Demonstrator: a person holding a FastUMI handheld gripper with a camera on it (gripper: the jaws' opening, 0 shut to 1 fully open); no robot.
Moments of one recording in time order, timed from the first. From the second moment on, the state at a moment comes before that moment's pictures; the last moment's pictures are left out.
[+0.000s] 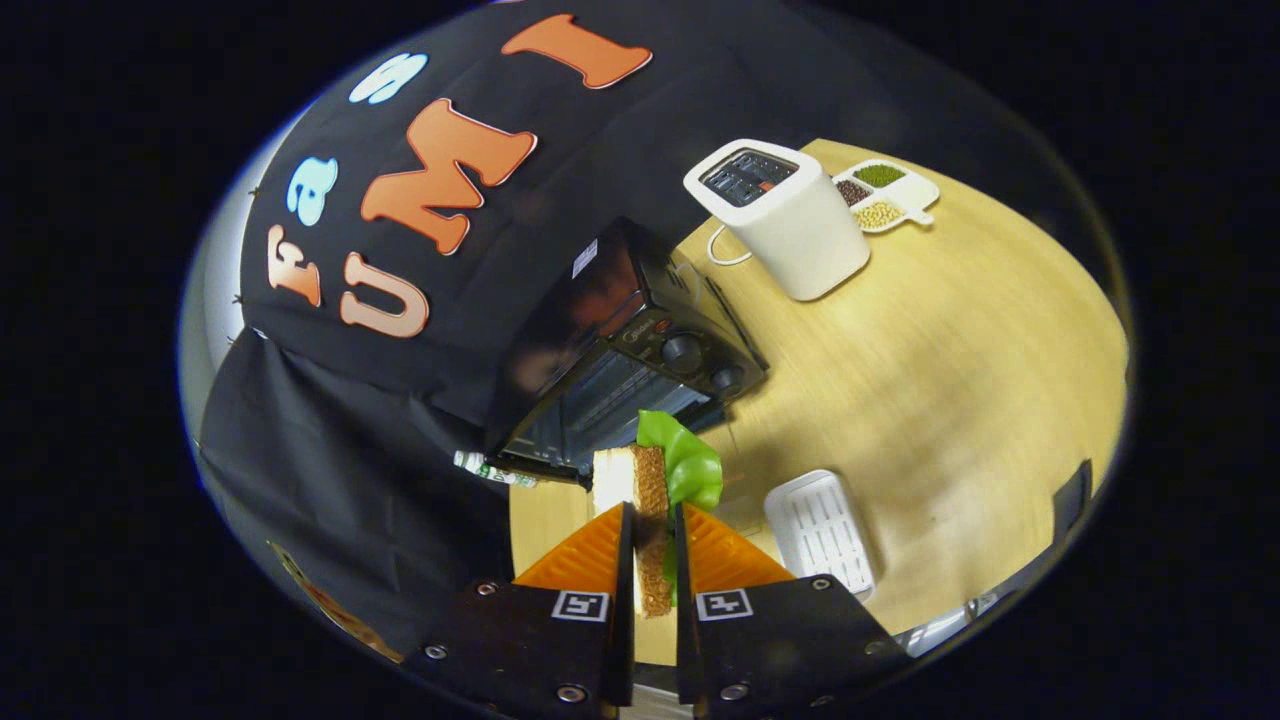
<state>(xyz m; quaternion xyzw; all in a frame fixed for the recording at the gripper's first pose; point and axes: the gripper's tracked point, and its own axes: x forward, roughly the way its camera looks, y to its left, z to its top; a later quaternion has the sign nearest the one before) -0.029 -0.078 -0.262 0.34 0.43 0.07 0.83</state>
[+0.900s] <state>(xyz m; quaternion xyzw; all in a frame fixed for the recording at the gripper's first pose) 0.077 -0.010 -0.344 0.58 0.28 -0.03 0.76</state>
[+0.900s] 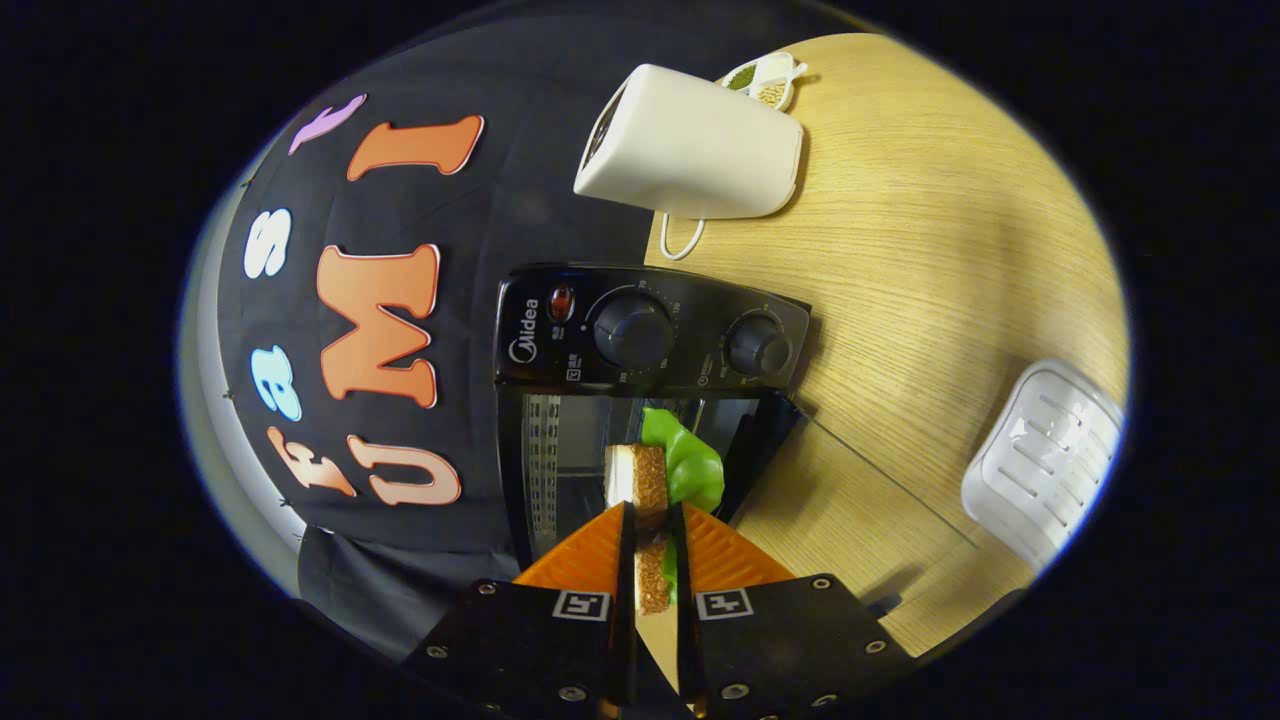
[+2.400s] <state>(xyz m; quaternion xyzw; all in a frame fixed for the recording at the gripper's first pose) 0.145 0.094 -0.366 0.59 0.22 -0.09 0.77</state>
